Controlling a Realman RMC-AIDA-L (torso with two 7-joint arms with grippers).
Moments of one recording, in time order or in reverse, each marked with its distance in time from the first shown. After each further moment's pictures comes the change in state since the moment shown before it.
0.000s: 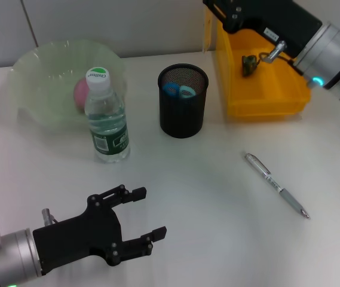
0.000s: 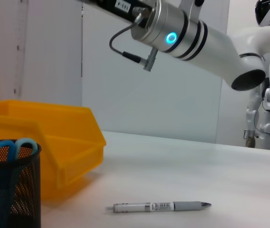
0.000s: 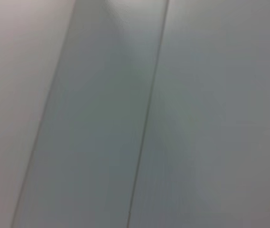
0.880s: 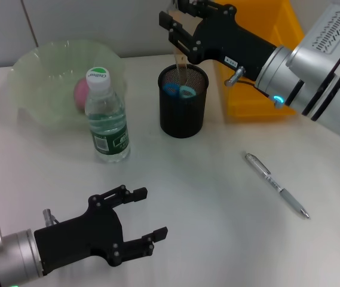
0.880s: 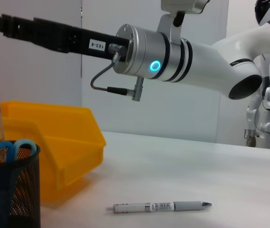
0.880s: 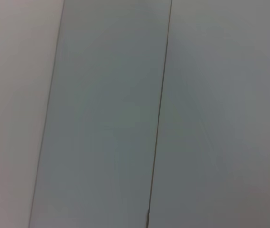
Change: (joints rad) left arm 0.002 -0.004 0.000 0.000 0.000 -0.003 0.012; right arm 0.144 0.007 -0.043 0.243 0.017 0.065 -0.057
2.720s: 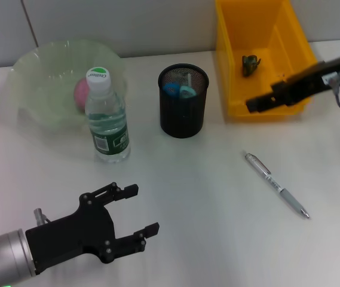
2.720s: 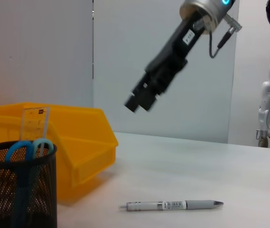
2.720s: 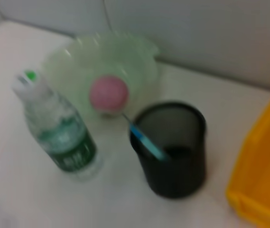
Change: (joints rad) left arm 0.016 0.006 -0.028 0.000 0.000 0.003 0.012; right arm -0.197 -0.018 0.215 -1.308 -1.660 -0.447 1.993
